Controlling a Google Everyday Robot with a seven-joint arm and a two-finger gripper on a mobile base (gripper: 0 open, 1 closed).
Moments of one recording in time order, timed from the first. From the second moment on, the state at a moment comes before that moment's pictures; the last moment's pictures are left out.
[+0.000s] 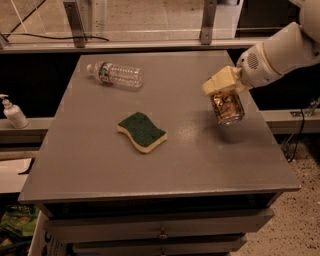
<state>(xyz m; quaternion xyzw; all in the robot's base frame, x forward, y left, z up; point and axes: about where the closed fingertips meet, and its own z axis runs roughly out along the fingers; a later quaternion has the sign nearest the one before) 0.599 -0.159 0.885 -0.92 -0.18 -0.23 0.26</state>
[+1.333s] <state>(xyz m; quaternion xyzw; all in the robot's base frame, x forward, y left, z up) 0.604 -0.175 0.945 -0.79 -0.17 -0.43 0.40</state>
